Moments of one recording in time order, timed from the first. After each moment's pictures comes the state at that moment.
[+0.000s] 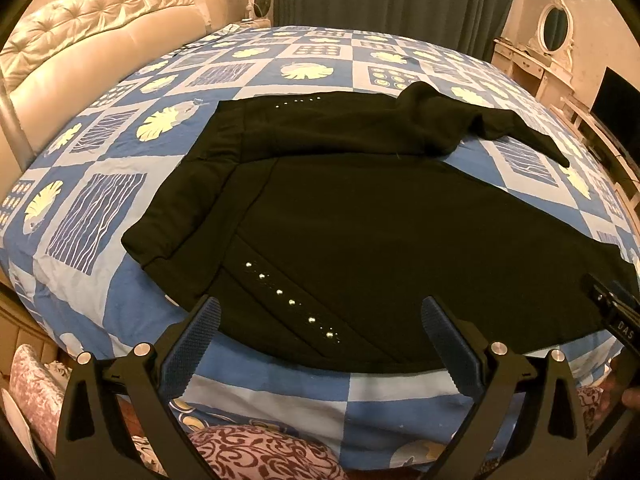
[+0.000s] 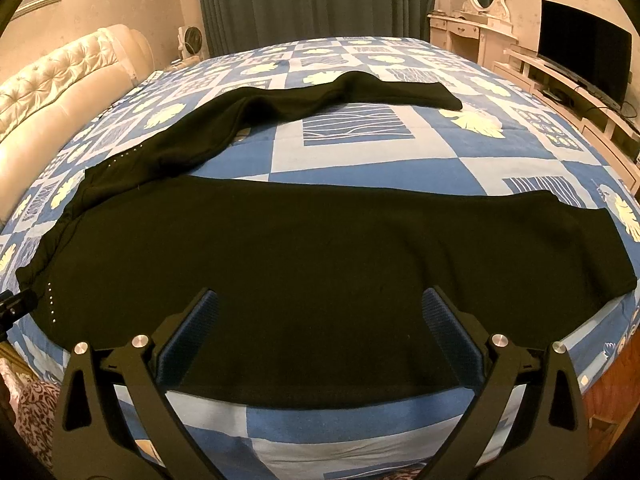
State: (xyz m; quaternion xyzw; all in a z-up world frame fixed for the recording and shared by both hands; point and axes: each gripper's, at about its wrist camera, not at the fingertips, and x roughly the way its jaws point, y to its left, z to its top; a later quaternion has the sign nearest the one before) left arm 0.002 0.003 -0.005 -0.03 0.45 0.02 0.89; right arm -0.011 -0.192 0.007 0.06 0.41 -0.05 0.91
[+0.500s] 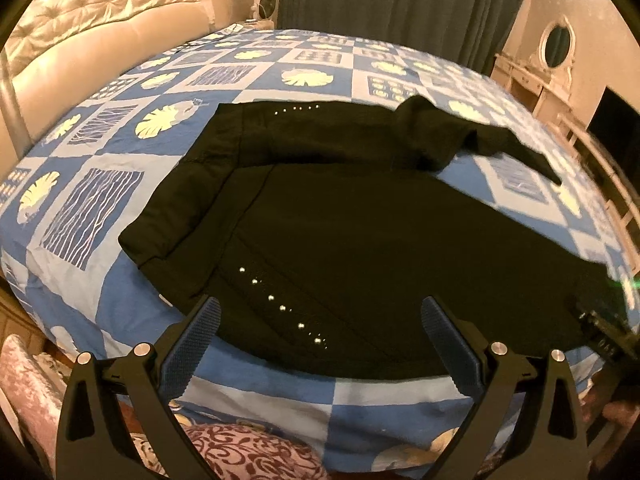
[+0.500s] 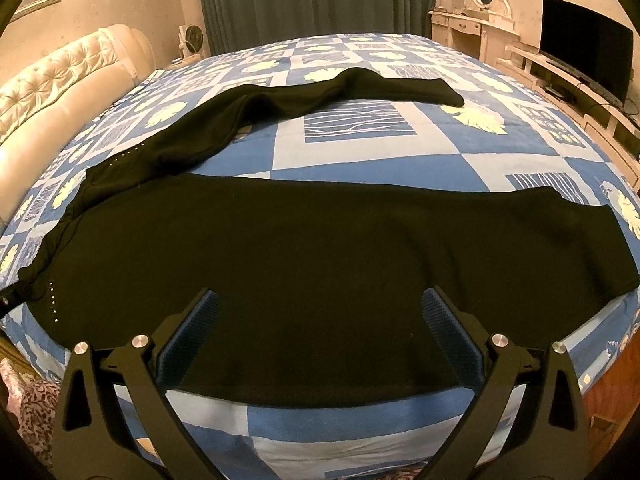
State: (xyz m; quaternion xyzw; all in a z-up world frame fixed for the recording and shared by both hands) left arm 0.001 0.006 0.002 -0.07 0.43 0.01 0.90; right arm -0.010 -0.193 0.004 0.06 0.41 -0.04 0.91
